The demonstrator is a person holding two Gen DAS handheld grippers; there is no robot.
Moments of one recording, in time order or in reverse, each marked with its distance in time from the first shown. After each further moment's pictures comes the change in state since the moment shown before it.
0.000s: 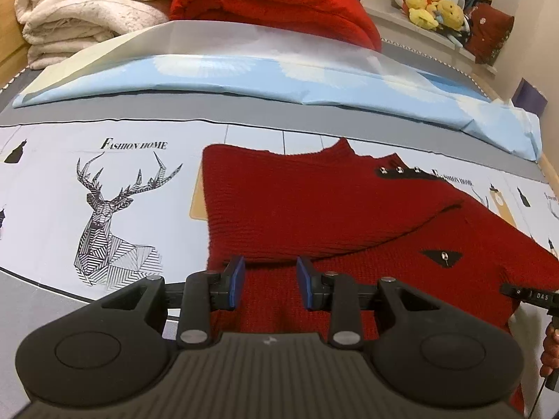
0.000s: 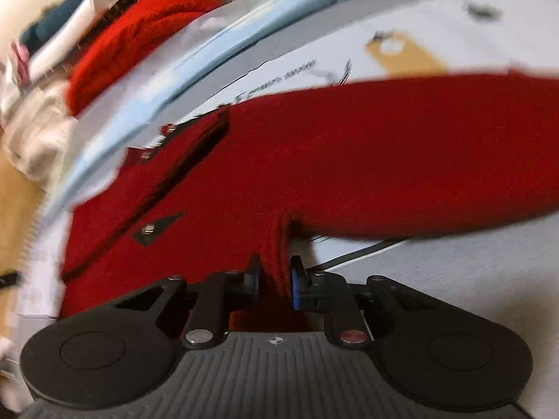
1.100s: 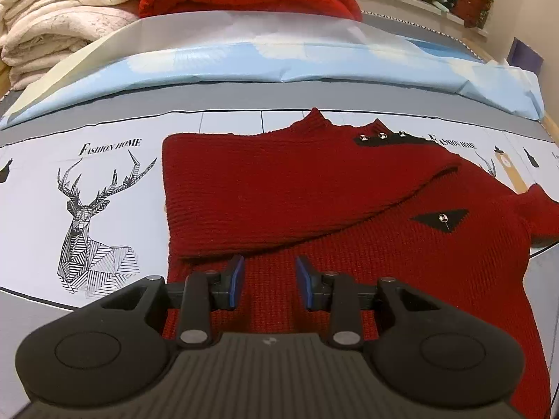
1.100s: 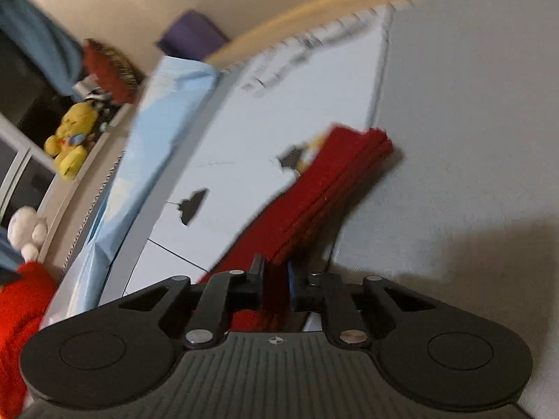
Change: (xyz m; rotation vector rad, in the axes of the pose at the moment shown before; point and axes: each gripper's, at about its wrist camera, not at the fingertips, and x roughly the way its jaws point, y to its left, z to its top) left arm 0.032 -0.038 -0.015 0.117 0.036 0.034; right arm -0.058 -0.167 0.032 0.735 -0.606 -0.362
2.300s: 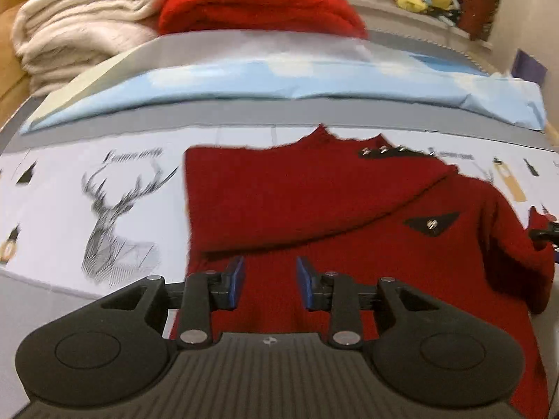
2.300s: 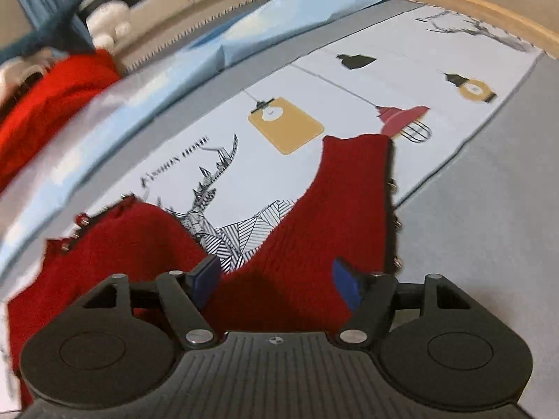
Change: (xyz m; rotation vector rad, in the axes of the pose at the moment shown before) left arm -0.034 -0.009 -0.004 0.002 -0.067 0.042; right arm -0.061 0.121 -0.149 -0.569 0.344 0.066
